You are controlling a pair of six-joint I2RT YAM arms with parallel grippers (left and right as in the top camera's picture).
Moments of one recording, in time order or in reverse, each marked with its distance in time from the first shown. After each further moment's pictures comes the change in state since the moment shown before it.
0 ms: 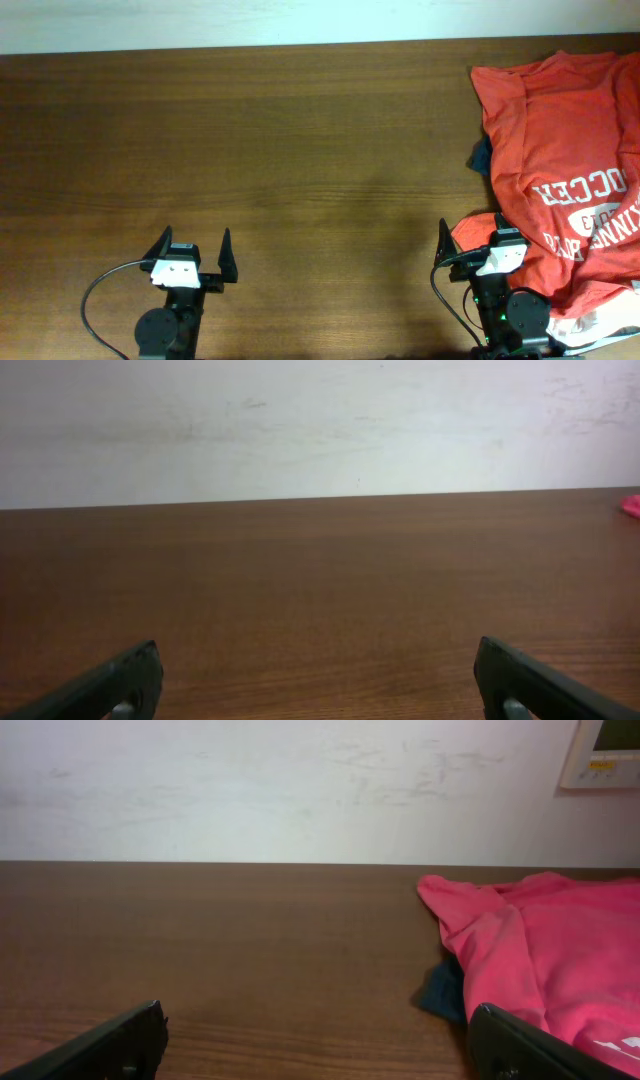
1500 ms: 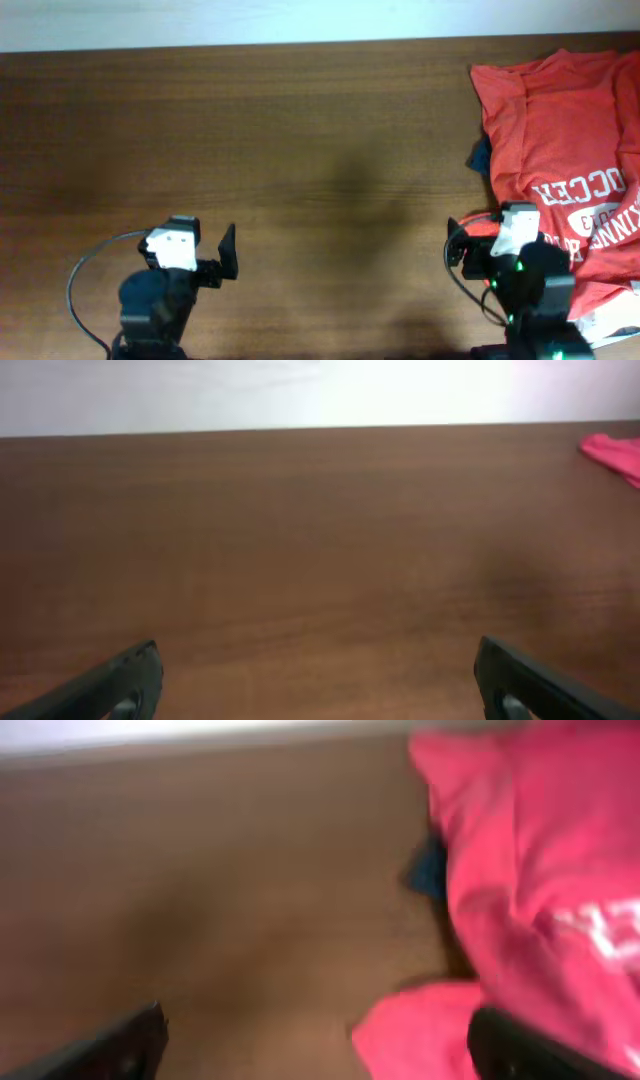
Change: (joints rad) left arm 0.000 0.369 0.345 -0.246 0.086 -0.019; right arm 0.000 0.481 0.523 -0.547 0.039 0.079
